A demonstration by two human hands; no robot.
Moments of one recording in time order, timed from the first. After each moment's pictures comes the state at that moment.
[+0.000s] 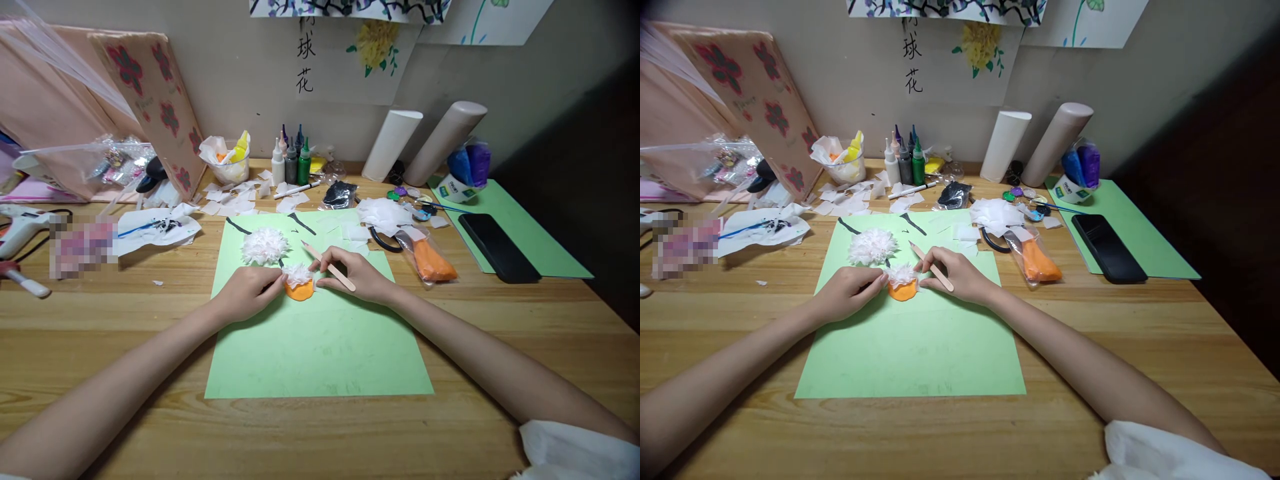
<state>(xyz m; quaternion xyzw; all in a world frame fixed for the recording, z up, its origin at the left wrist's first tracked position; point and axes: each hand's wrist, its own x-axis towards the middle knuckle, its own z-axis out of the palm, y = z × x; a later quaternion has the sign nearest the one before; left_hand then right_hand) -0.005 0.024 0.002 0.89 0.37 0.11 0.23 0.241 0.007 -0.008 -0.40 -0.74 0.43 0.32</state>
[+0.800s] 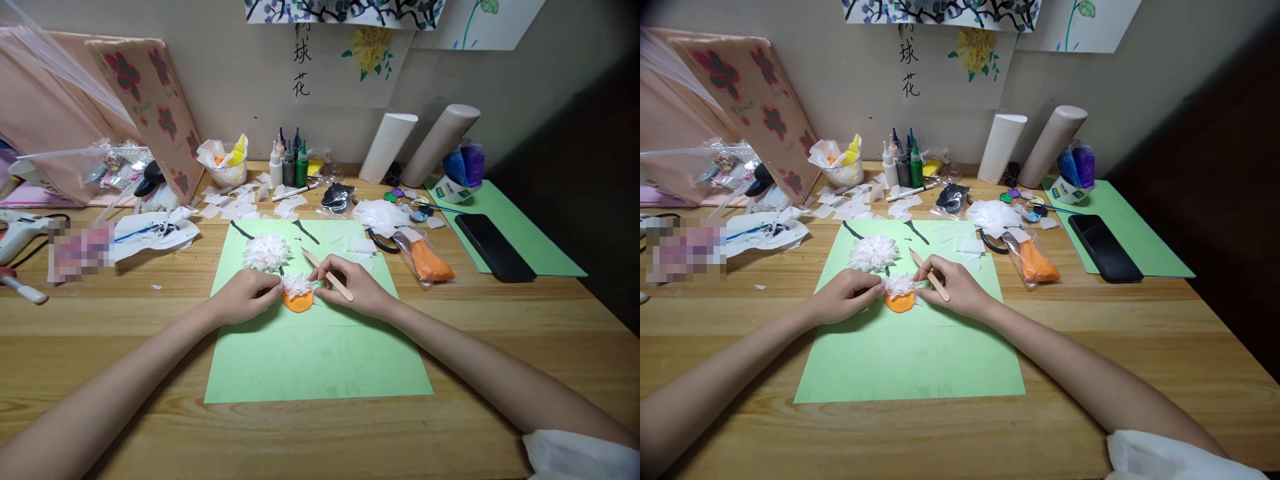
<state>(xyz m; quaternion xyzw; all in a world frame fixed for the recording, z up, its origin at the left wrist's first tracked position) -0.010 0.030 0.007 0.89 0.32 0.10 0.30 0.231 -0.011 -0.003 -0.46 -0.71 0.43 0.32</state>
